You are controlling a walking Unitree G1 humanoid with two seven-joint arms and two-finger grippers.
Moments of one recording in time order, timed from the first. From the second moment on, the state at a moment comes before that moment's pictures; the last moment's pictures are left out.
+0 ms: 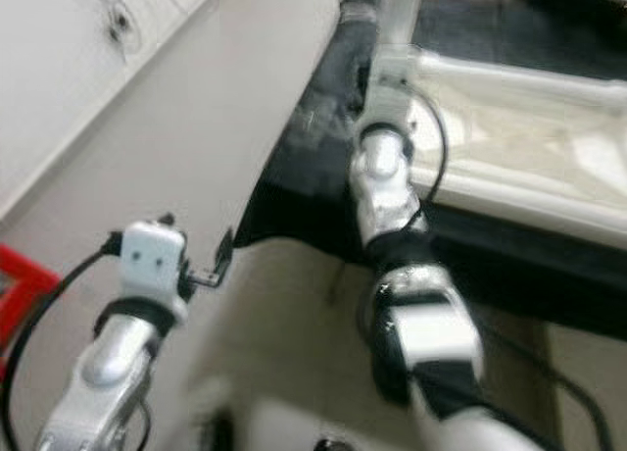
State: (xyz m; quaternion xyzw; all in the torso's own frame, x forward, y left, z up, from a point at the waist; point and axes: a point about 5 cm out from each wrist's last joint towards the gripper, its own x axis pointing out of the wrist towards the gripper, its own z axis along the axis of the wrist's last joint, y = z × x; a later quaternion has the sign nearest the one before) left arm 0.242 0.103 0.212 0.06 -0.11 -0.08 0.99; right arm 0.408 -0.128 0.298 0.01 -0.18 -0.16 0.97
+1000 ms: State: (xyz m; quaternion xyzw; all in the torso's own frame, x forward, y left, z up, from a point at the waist) left arm 0.240 0.098 0.212 0.06 -0.12 -0.09 0.99; right arm 0.396 -0.094 0.306 0.11 -0.13 -0.39 0.90
